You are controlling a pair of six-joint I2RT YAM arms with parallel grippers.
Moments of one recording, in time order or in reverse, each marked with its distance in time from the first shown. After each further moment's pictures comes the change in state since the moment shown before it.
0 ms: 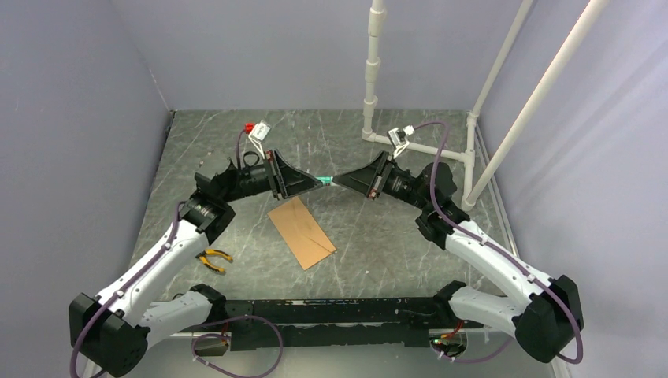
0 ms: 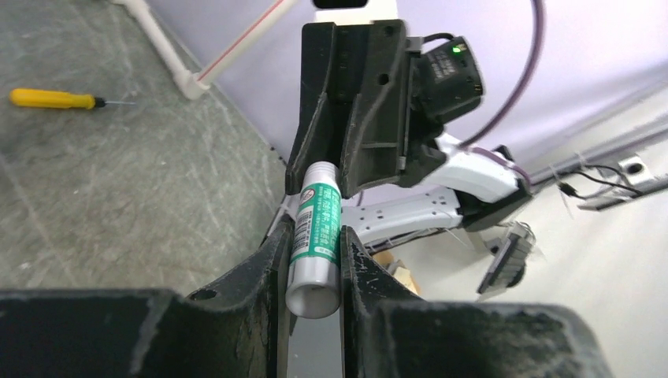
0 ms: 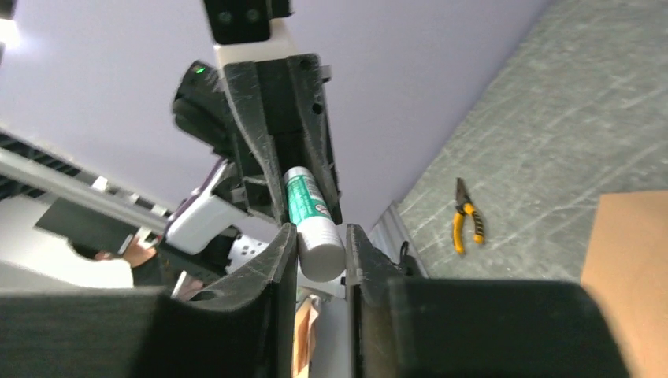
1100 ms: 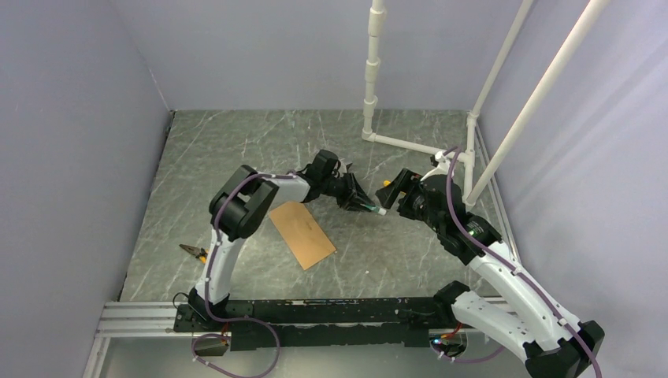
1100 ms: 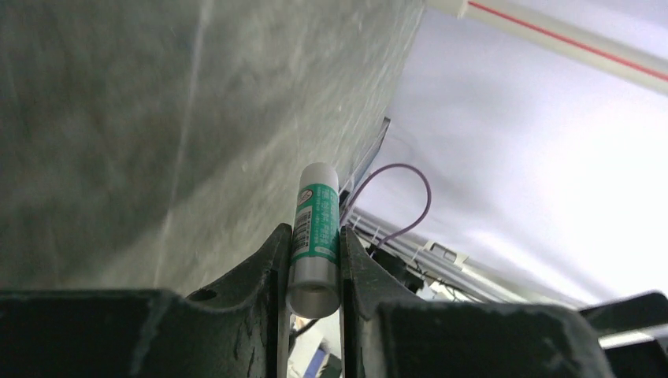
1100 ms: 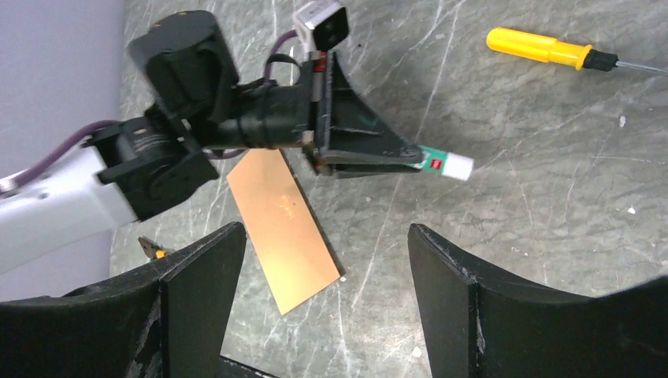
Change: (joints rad) left arm -0.151 1.129 0.455 -0.088 0.001 -0.248; right arm -0.032 -0.245 0.063 -1.023 0.754 -0.367
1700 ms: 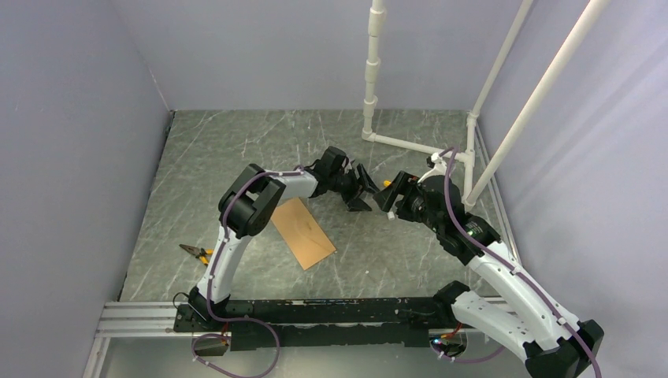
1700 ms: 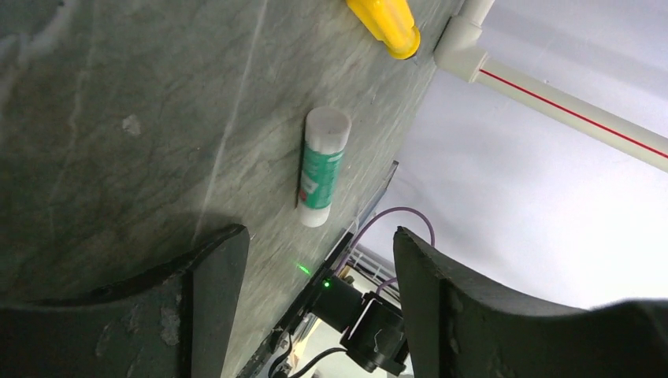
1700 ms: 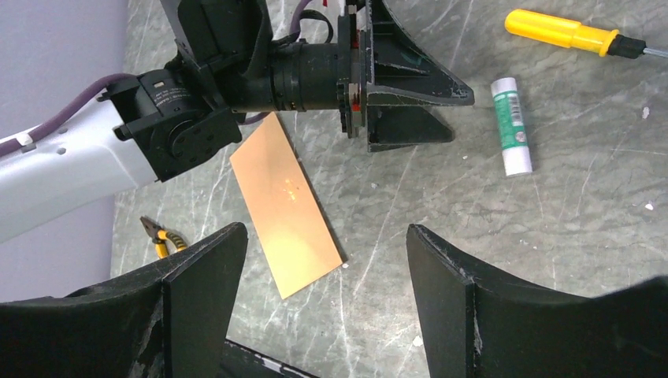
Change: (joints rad) left arm -0.024 0.131 0.177 -0.068 -0.106 -0.042; right arm -0.002 0.001 -0.011 0.000 -0.052 -0.013
